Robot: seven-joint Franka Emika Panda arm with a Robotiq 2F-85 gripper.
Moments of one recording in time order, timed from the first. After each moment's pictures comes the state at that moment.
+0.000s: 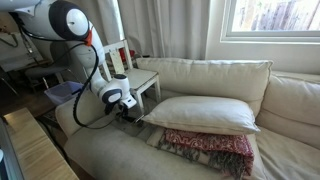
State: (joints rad) arm 0.32 1.50 0.10 -1.42 0.40 3.01 0.69
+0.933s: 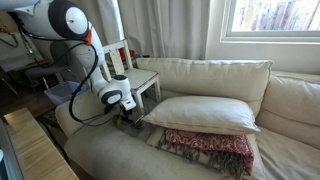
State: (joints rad) arm 0.33 1.49 0.08 -1.44 0.49 3.06 0.87
